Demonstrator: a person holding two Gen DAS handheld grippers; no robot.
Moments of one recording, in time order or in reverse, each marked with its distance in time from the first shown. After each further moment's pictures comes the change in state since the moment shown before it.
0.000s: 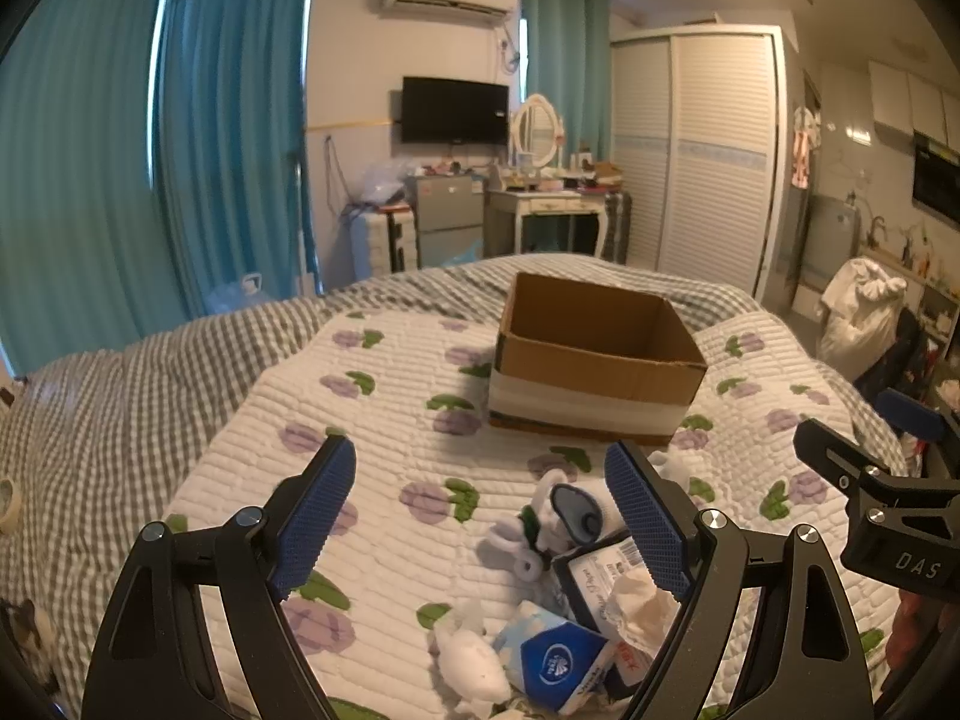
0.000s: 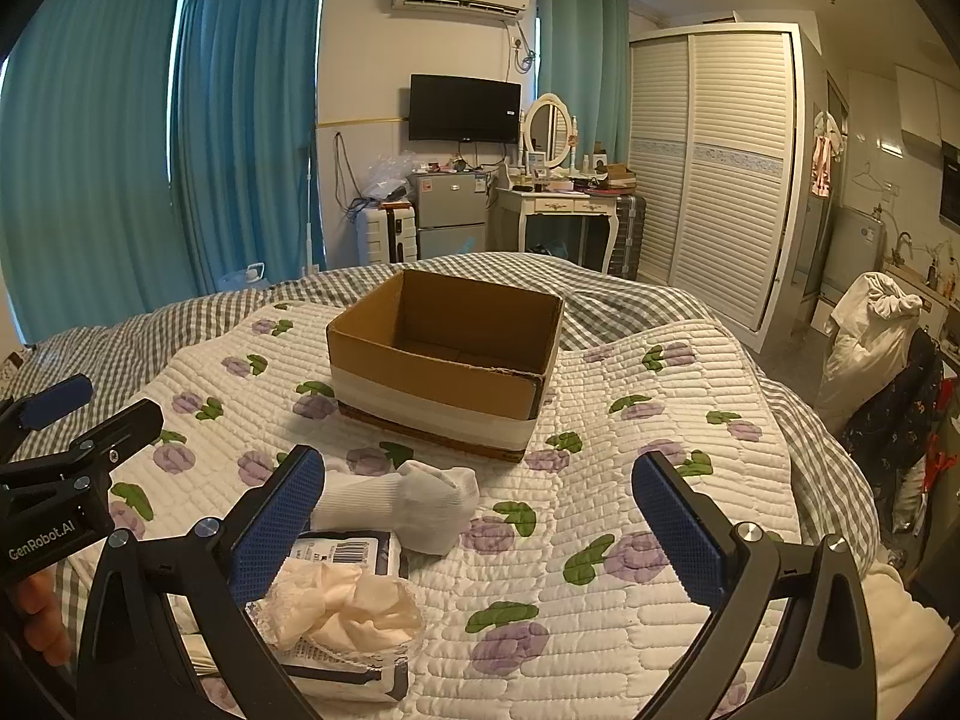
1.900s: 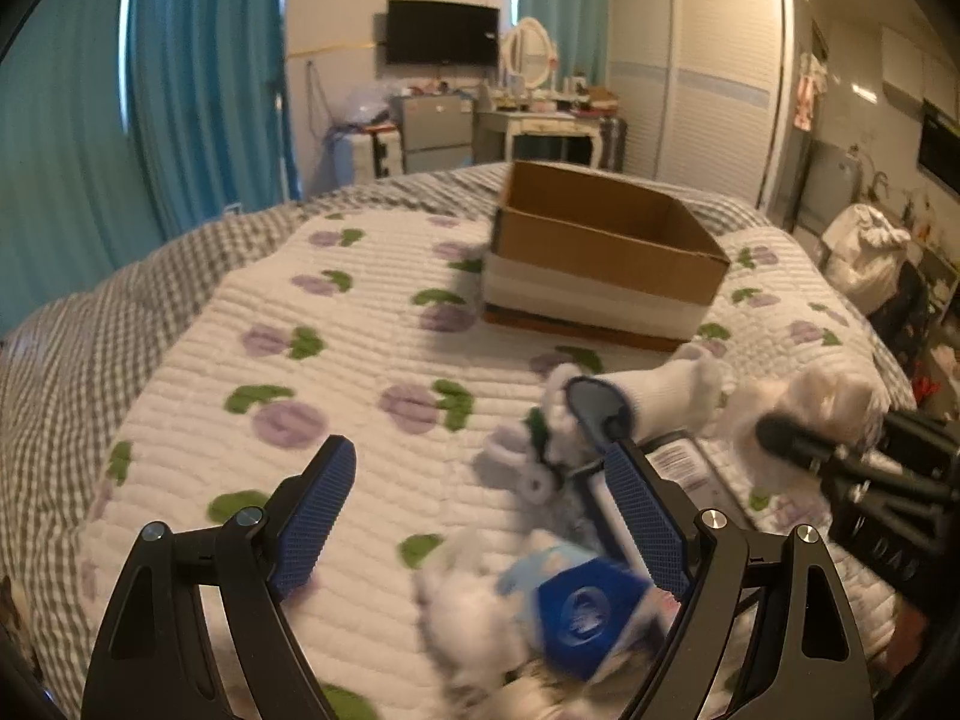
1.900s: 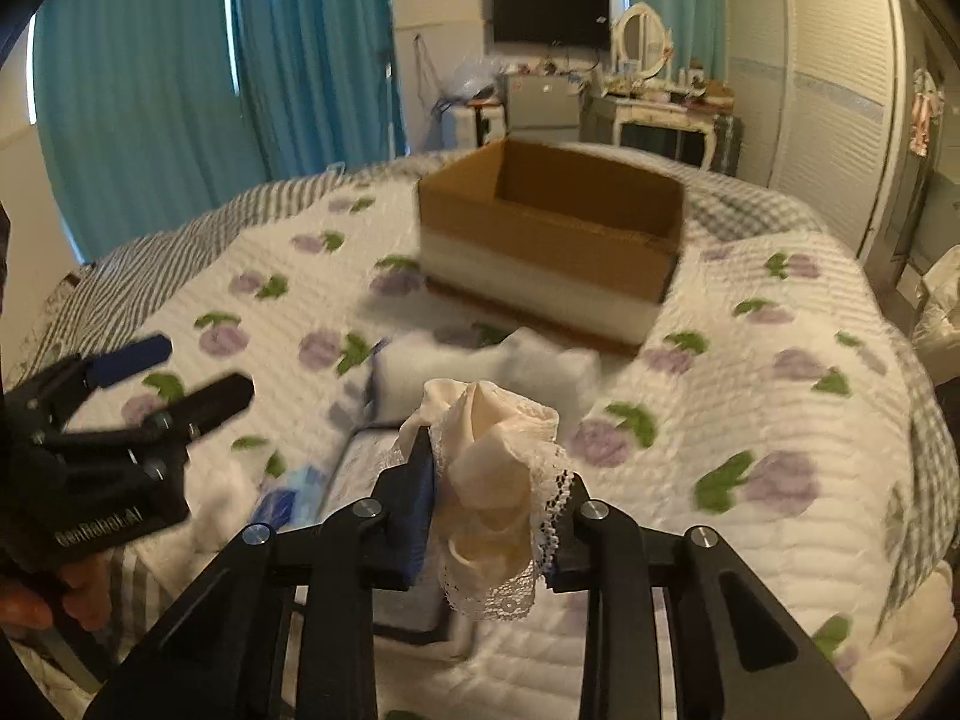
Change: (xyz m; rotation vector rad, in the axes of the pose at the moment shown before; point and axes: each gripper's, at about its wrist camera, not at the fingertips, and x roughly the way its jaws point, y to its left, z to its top) left arm 0.053 -0.001 -0.037 -0.003 0.207 -0.051; right arm 0.058 0.023 -0.037 -0.061 0.241 0.207
